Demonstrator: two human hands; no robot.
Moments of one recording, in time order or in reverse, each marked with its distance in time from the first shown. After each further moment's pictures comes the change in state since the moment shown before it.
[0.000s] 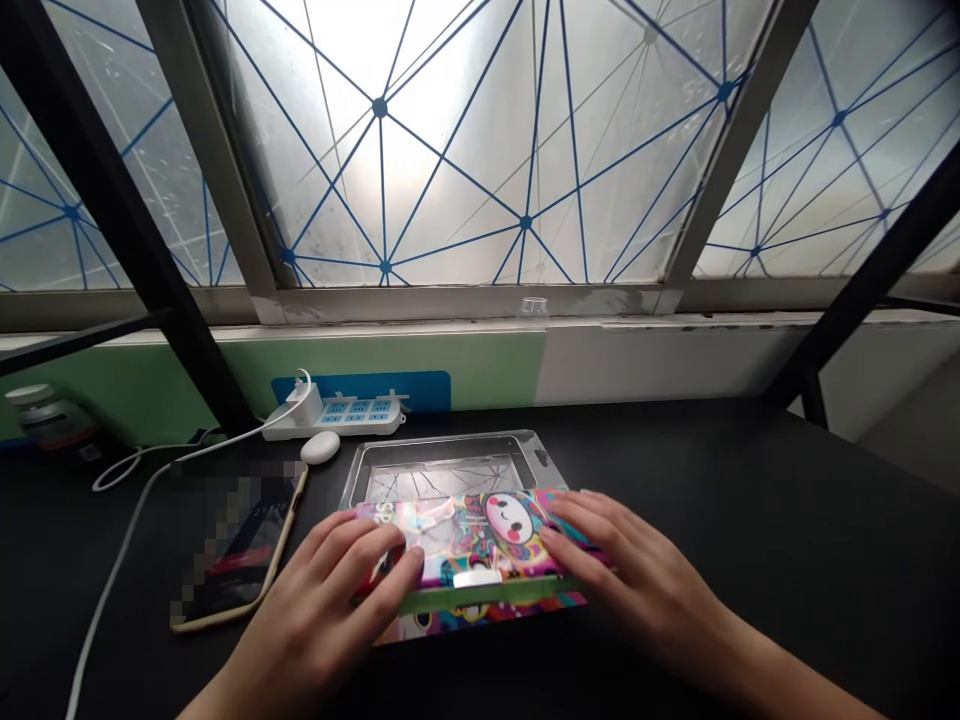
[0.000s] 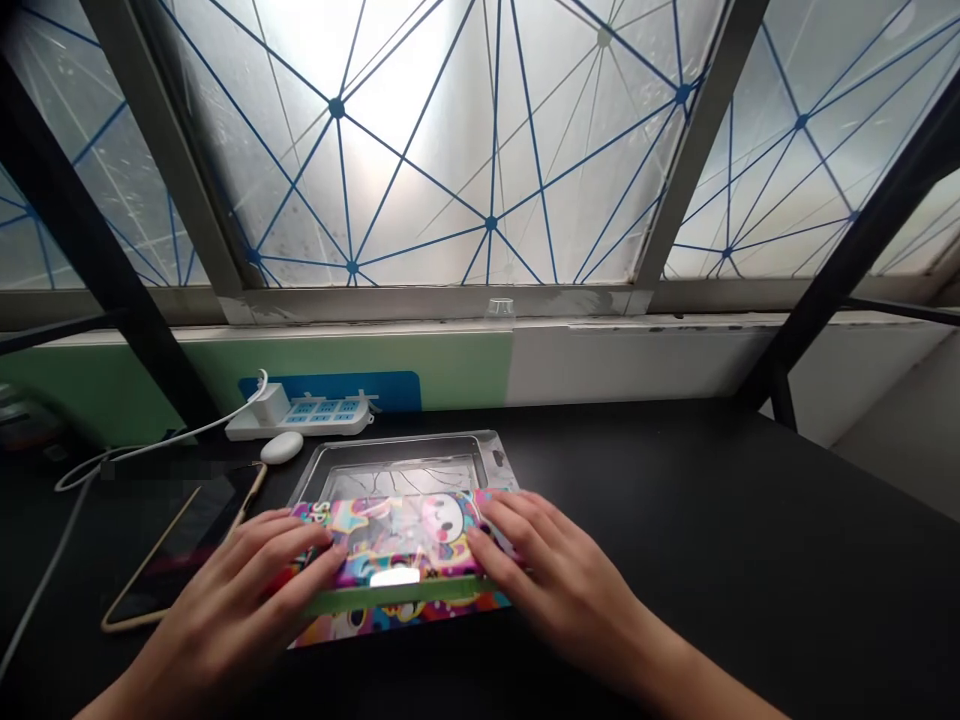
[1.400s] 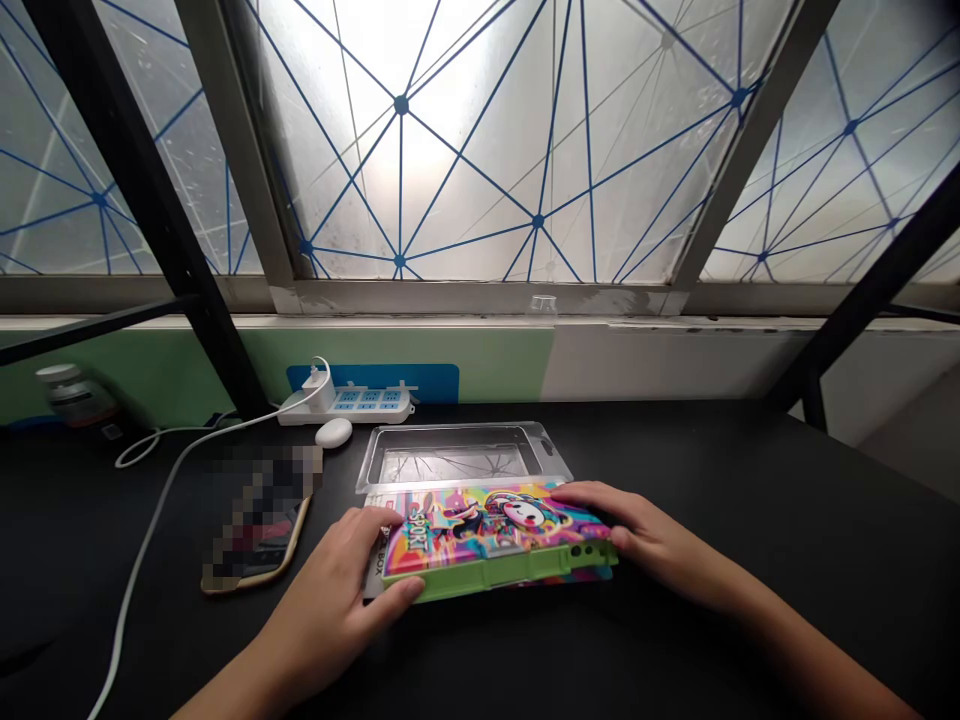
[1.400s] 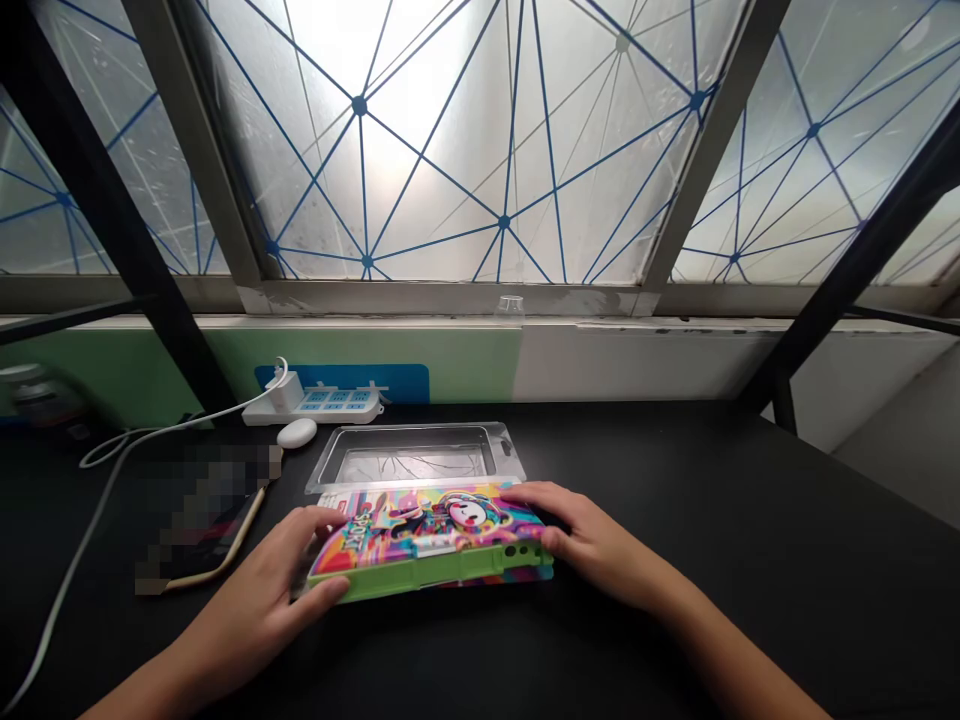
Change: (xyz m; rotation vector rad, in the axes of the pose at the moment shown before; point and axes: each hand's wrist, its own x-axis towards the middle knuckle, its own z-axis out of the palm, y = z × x) left_hand -0.030 0.002 0.019 -0.425 -0.225 -0.682; right_hand -0.018 0.039 0.002 0.888 -0.363 0.654
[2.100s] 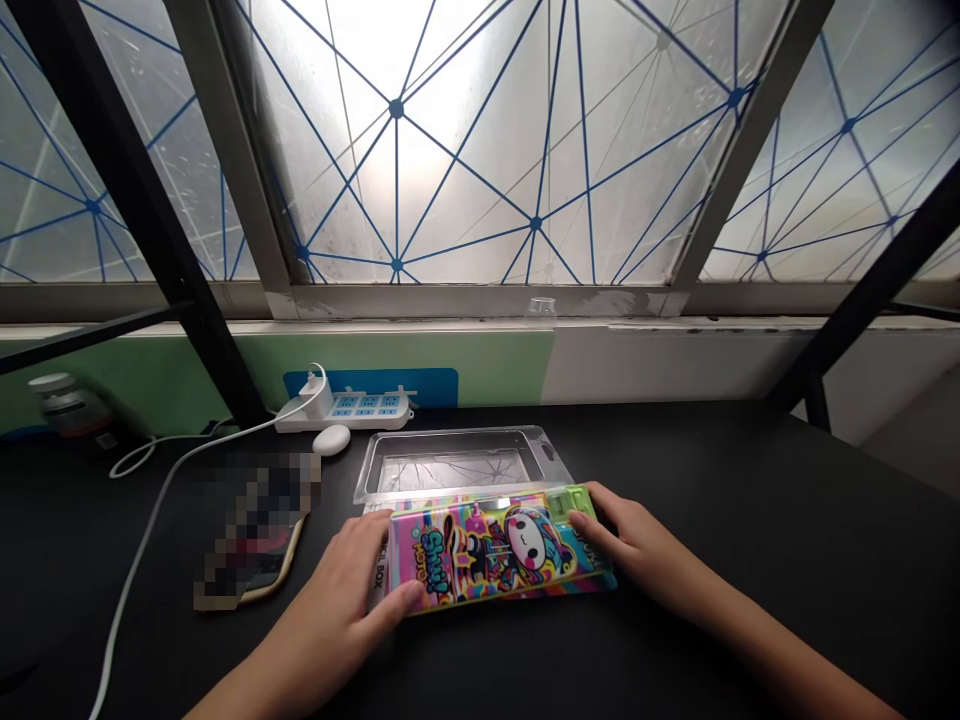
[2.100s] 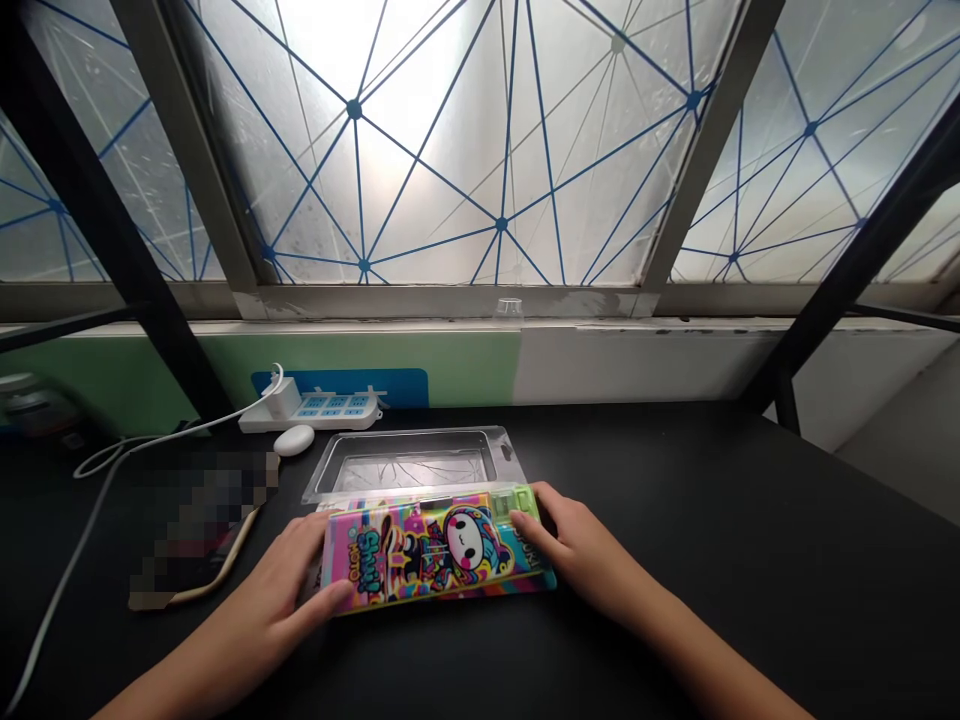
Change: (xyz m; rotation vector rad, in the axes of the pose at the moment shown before) left_hand 0.002 -0.008 0.005 0.003 -0.100 -0.013; right_hand 0.010 -0.014 0.019 -0.033 0.111 0.249
